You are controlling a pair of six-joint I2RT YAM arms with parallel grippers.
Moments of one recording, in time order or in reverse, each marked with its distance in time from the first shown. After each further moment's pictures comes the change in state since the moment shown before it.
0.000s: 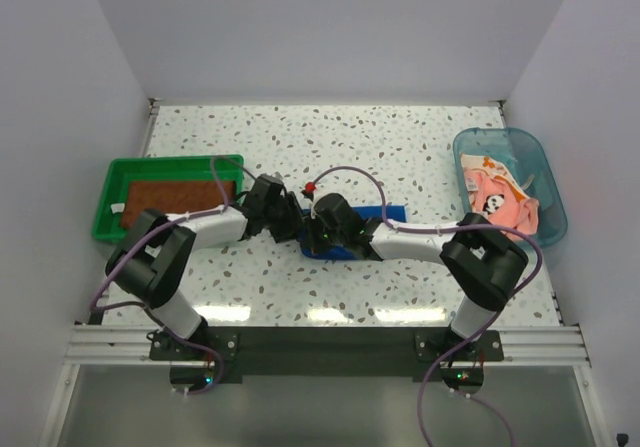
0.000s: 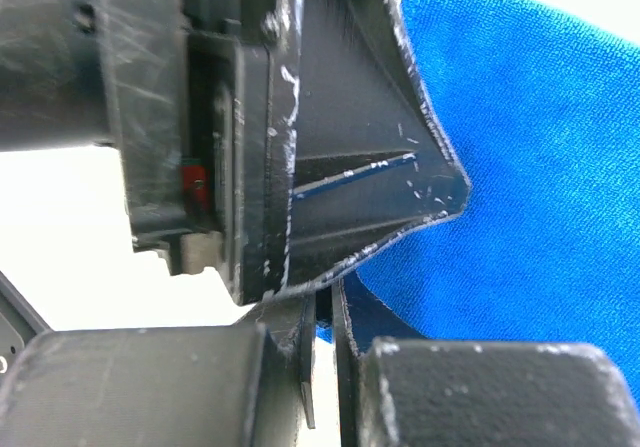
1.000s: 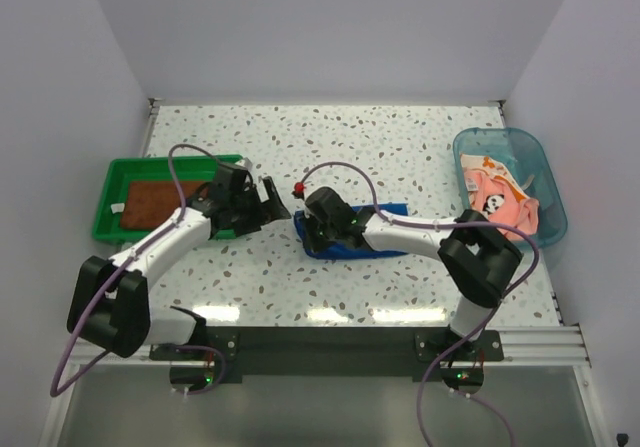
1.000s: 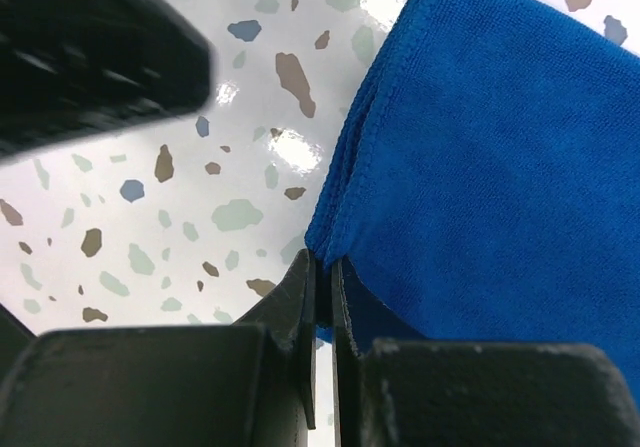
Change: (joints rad) left arm 0.160 -0.320 0.033 -0.344 -0.023 0.211; right arm 0.006 0.038 0.144 -0.246 0.016 -0.122
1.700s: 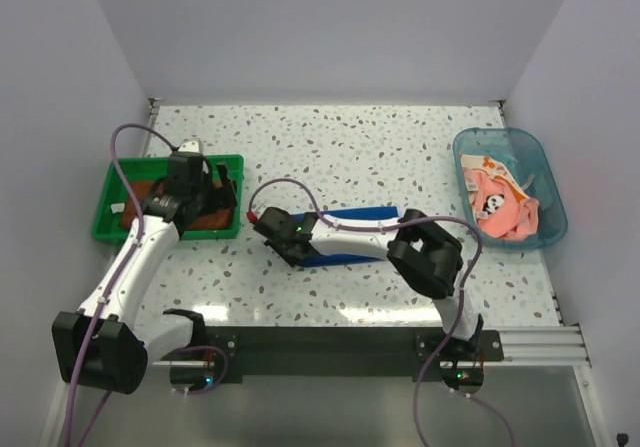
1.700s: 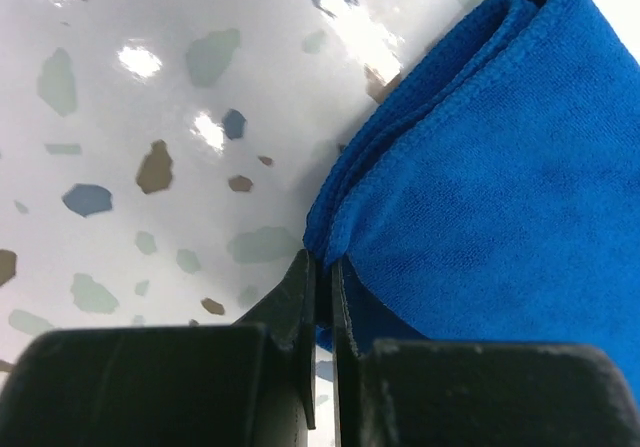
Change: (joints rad) left arm 0.208 -0.195 0.110 -0.219 -0.341 0.320; right arm 0.196 0.323 0.425 -0.397 0.283 -0.183
